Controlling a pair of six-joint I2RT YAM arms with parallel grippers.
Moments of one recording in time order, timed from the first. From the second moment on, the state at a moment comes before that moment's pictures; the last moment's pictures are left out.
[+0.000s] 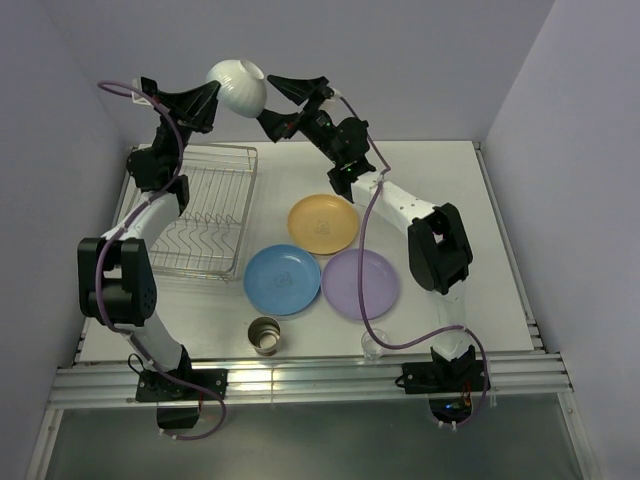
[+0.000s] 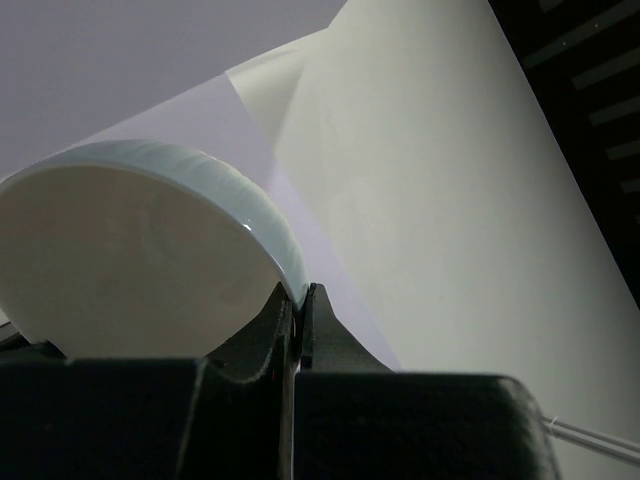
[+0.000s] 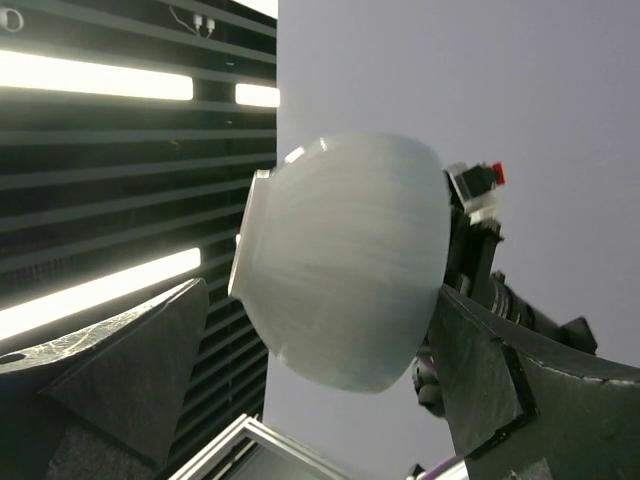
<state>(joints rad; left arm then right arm) -0.05 1.70 1.24 1.38 0.51 -2.04 0.57 2.07 1.75 0.88 -0.33 2.00</state>
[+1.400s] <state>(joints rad) -0.01 1.59 1.23 0.96 0.71 -1.95 0.55 1.75 1.69 0.15 -0.89 1.65</state>
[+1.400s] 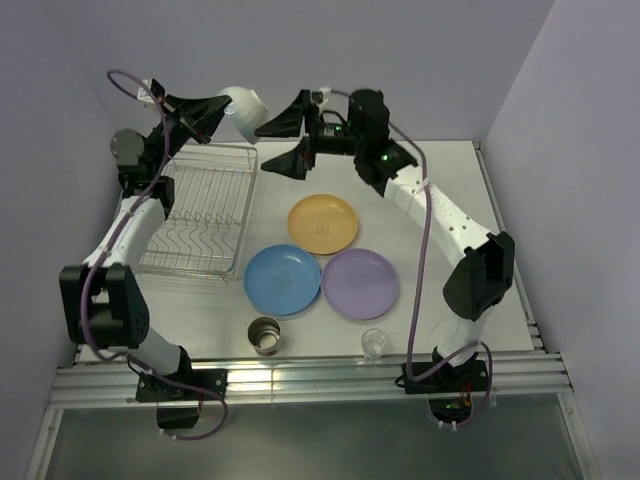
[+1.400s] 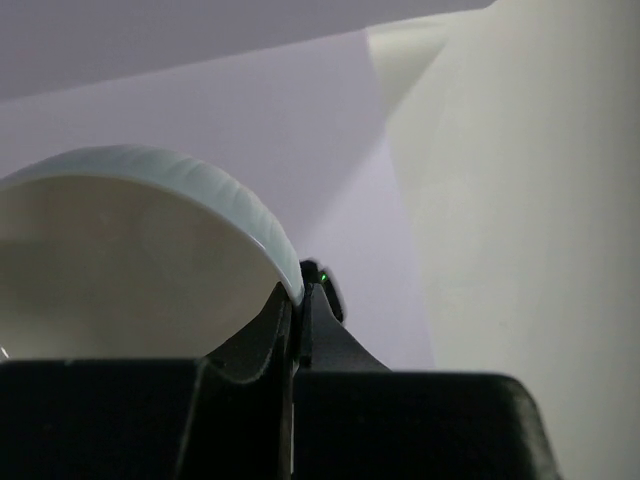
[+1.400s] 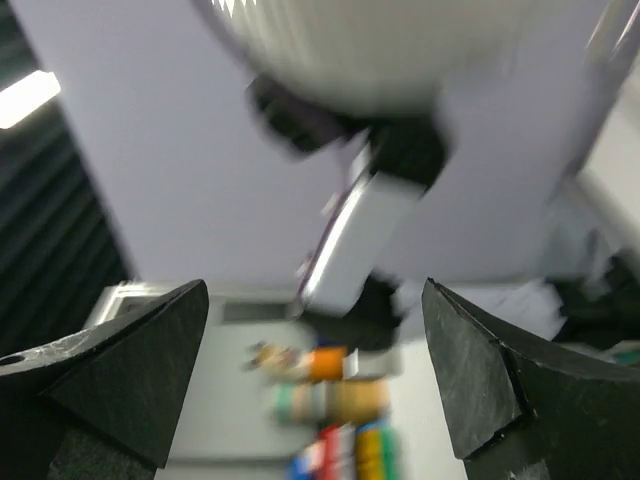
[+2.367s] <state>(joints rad) -0.29 1.29 1.40 -0.94 0.43 -1.12 0.88 1.40 1.60 -0.88 -0.20 0.41</state>
